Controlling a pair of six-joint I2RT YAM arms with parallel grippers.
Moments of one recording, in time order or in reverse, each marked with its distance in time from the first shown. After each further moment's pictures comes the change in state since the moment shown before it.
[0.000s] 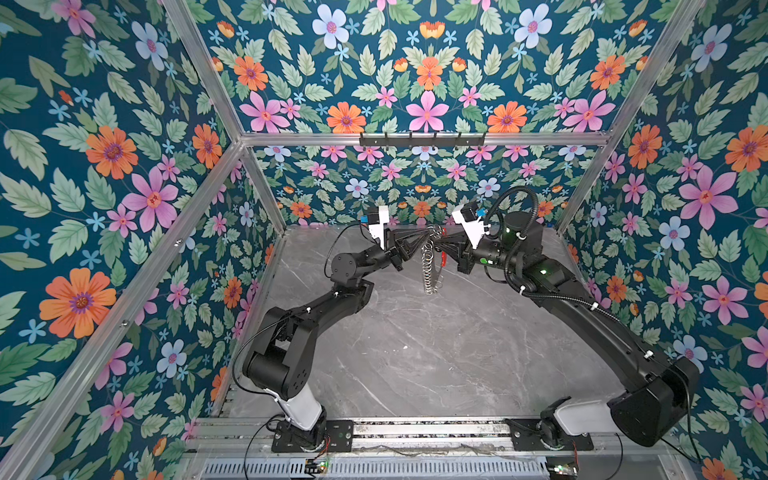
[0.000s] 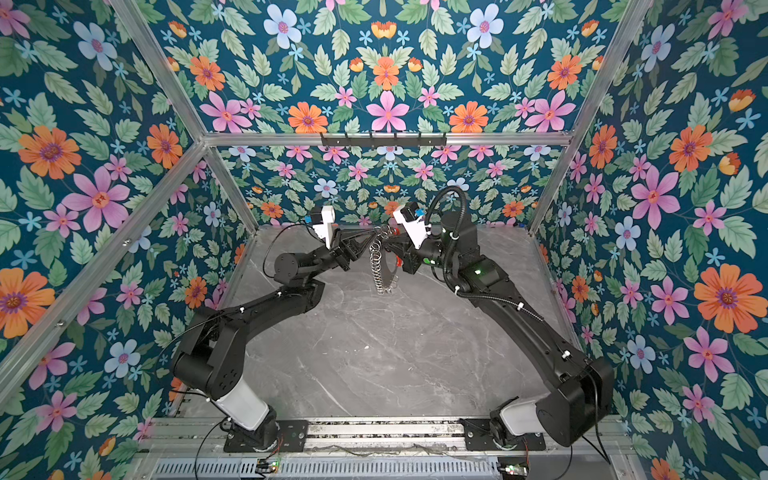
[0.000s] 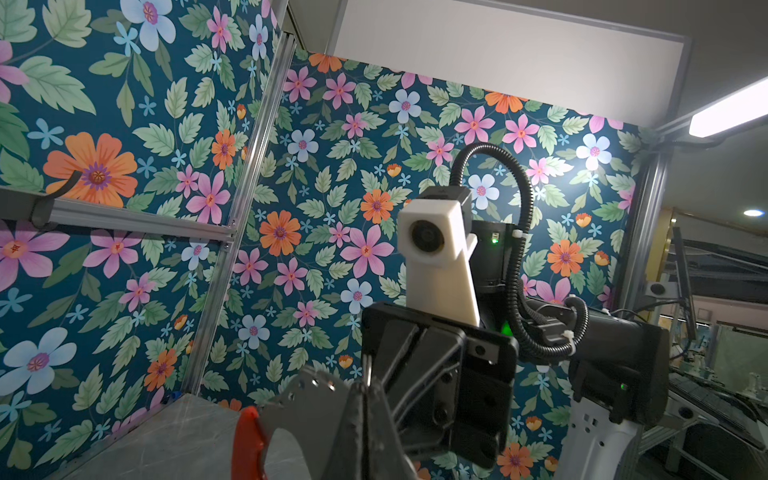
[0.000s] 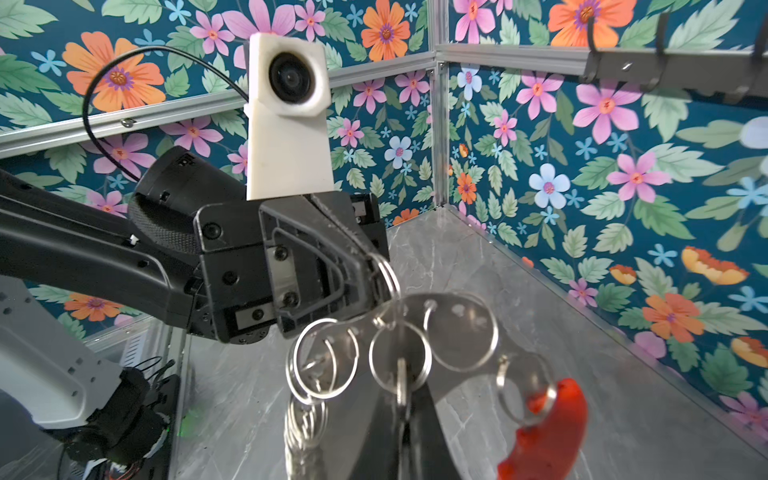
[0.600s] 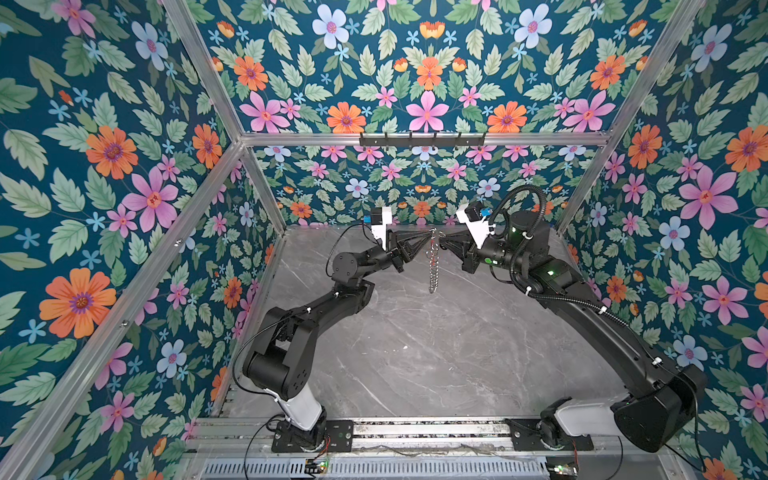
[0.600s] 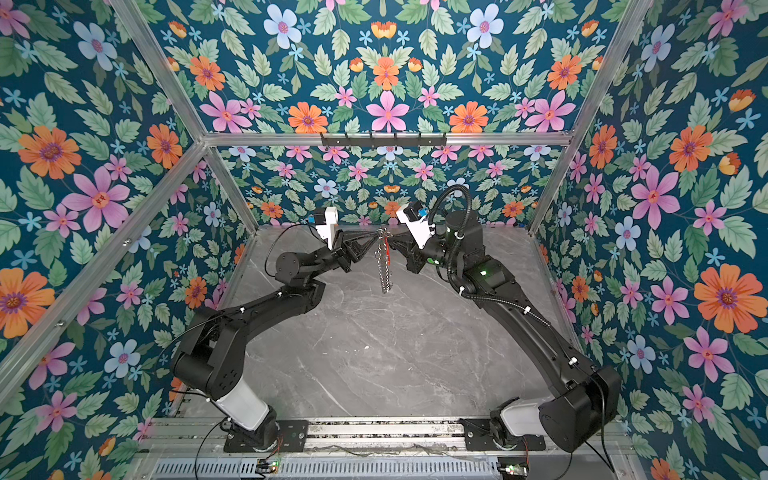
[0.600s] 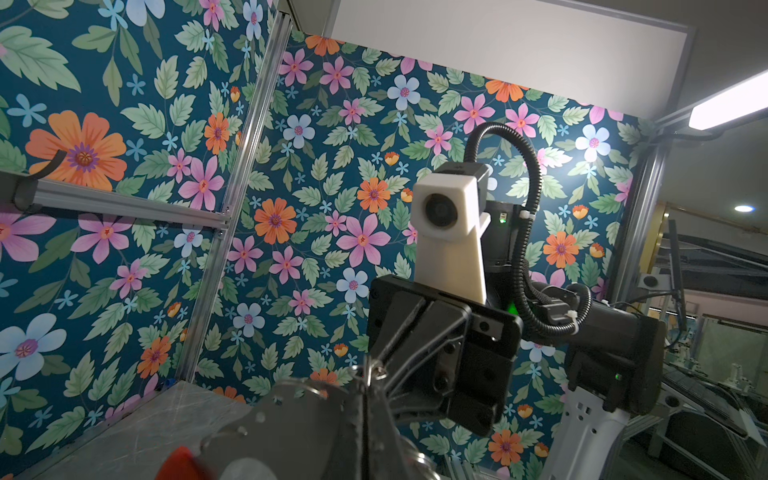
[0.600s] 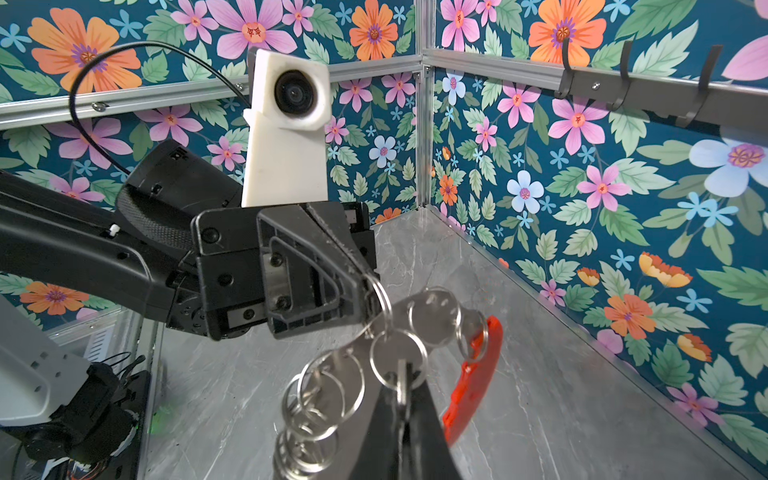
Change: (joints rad) left arm 0.000 0.000 0.001 -0.024 0.023 0.003; right arm -0.007 -0.015 0.015 -0.048 0.028 -0.052
